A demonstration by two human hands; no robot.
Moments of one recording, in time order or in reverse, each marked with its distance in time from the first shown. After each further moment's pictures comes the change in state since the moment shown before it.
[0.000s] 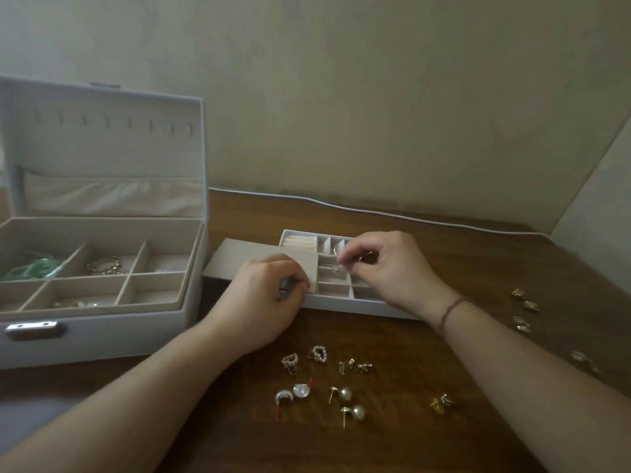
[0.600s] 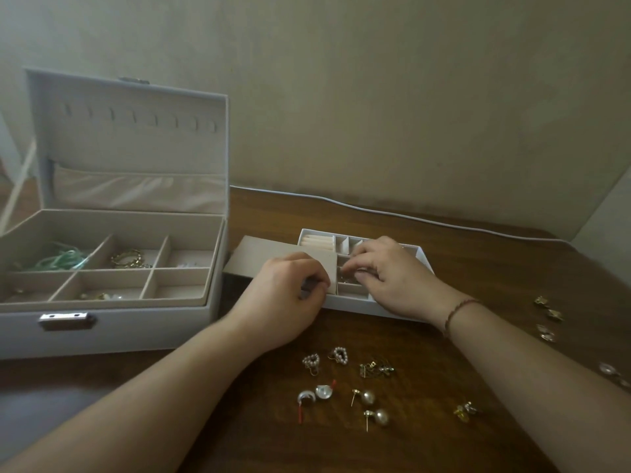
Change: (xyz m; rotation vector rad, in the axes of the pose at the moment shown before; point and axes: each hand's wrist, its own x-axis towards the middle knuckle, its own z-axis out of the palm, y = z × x) left_hand 0.001 0.001 -0.002 -0.001 -0.030 -0.013; right_hand 0.015 0.008 0.017 -0.338 -0.281 -0.070
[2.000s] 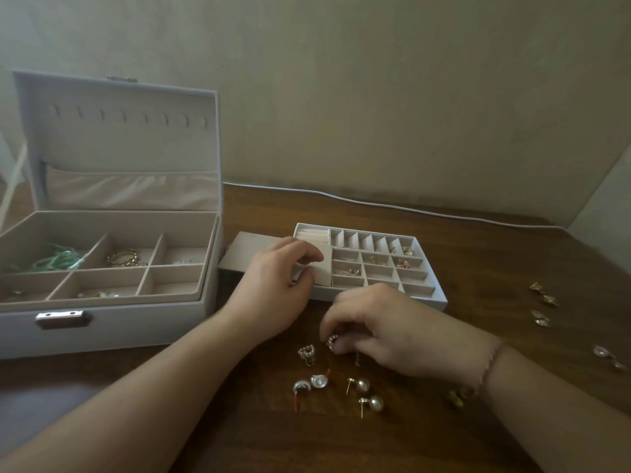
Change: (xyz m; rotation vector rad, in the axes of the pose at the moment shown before) left_hand 0.000 -0.004 0.003 -0.035 0.119 0.000; right_hand -0.058 -0.058 -0.014 0.148 -0.277 -0.181
